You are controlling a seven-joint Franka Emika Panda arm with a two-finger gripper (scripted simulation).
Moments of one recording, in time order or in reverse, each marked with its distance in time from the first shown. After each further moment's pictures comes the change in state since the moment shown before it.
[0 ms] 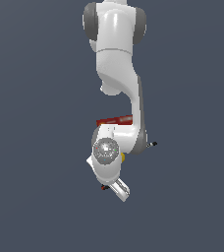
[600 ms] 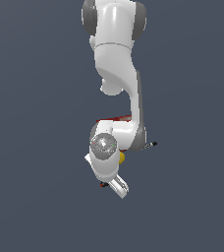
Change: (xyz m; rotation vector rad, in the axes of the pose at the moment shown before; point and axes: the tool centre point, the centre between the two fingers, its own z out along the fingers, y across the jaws) arm -0.002 0.010 -0.010 0.000 -0.001 0.000
